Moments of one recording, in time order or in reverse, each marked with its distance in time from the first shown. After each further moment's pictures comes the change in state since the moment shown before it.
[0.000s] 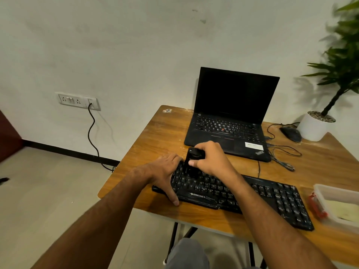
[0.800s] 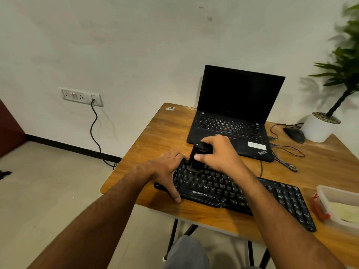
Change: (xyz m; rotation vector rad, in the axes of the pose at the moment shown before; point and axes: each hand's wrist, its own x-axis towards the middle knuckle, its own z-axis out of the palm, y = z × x) left_hand 0.002 -0.003 0.000 -0.031 0.001 -0.007; right_hand -0.008 -0.008 -0.021 -0.052 0.016 -0.046
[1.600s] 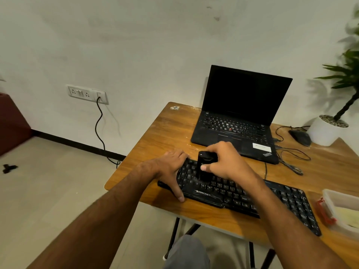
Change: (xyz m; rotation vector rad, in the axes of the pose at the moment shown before) left_hand -0.003 0.001 0.001 0.006 0.004 -0.028; right_hand -0.010 0.005 0.003 -0.051 -0.087 0.012
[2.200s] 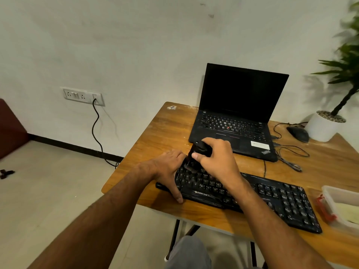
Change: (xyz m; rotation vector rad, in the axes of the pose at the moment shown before) left_hand 0.004 0.003 -0.003 0.091 0.002 0.029; right_hand 0.005 -0.005 0.024 0.173 0.282 -0.040
